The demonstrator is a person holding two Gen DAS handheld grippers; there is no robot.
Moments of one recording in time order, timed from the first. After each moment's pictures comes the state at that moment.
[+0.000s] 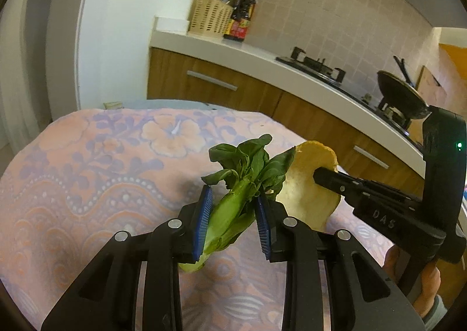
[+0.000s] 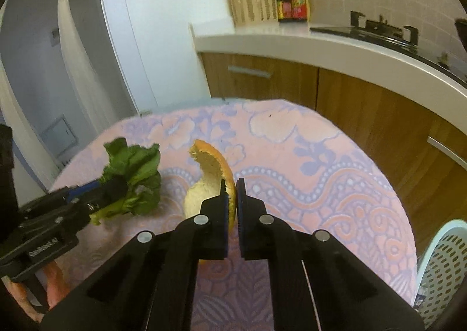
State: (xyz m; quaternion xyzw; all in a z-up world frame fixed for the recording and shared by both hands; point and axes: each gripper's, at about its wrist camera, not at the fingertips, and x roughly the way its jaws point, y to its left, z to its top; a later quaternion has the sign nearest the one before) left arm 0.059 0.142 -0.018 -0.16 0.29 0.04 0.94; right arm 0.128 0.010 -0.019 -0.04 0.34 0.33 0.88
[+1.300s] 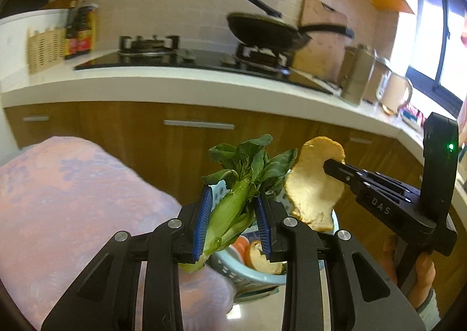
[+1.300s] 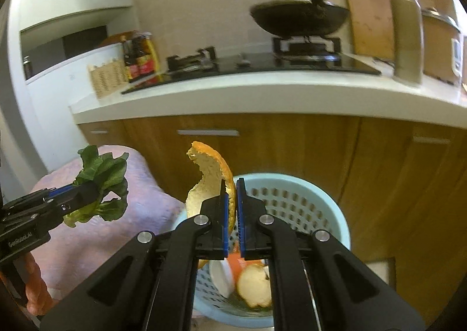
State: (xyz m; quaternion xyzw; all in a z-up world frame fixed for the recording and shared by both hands) left arm 0.107 -0.159 0.009 -0.03 0.31 -0.18 0.93; right arm 0.084 -0.330 0.010 0.04 0.28 0.08 0.95
